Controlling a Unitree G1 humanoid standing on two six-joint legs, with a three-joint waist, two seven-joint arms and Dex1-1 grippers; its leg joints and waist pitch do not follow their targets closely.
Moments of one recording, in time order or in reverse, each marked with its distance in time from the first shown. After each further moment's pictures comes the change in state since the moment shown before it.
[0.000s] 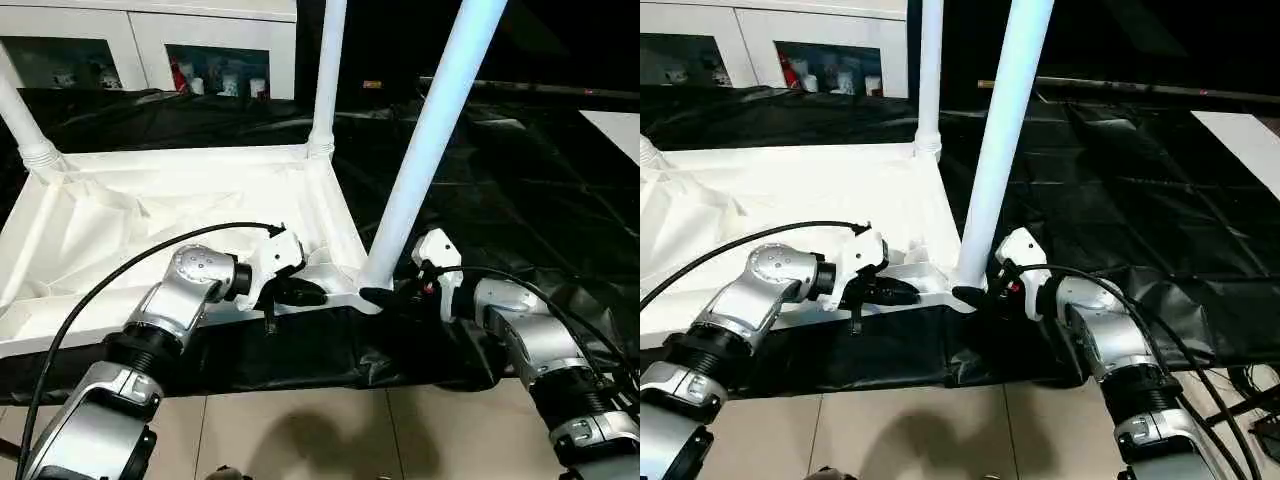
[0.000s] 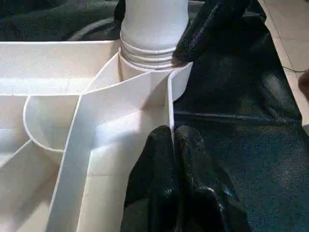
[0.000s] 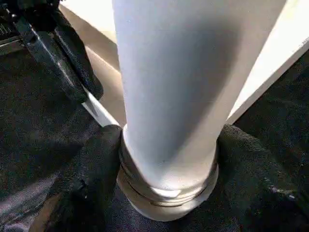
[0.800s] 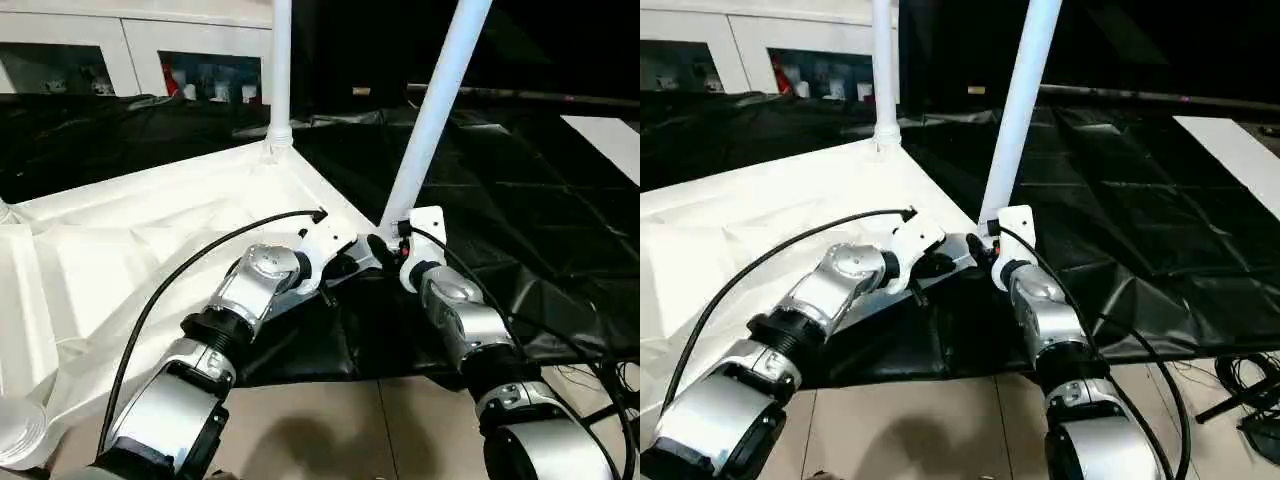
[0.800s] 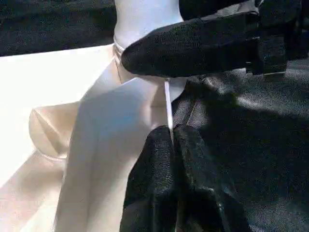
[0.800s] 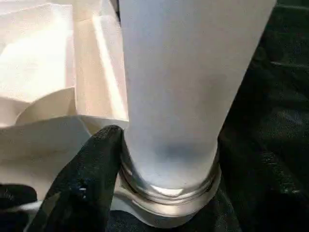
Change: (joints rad) left arm -0.154 -0.253 0.006 0.224 0.119 0.092 0.473; right arm -0.158 0.261 -0.163 0.284 -0.069 -0.026 -0.689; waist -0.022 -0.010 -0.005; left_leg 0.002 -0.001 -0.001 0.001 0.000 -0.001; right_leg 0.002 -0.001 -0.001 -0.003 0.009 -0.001
